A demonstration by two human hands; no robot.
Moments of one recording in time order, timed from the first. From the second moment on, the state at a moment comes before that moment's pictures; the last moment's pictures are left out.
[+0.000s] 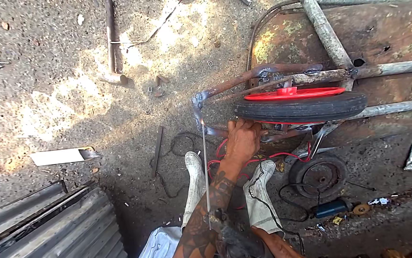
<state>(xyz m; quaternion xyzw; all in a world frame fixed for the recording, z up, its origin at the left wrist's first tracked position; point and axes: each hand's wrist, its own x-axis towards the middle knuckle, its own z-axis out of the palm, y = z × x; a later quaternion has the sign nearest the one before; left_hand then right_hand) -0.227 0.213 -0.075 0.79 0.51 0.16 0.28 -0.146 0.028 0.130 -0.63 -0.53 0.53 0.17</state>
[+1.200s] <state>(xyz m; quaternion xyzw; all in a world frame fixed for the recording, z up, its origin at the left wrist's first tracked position) -0.228 0.215 -0.068 0.77 0.52 0.16 0.32 -0.150 0.026 0.126 -0.64 -0.53 0.53 0.19</state>
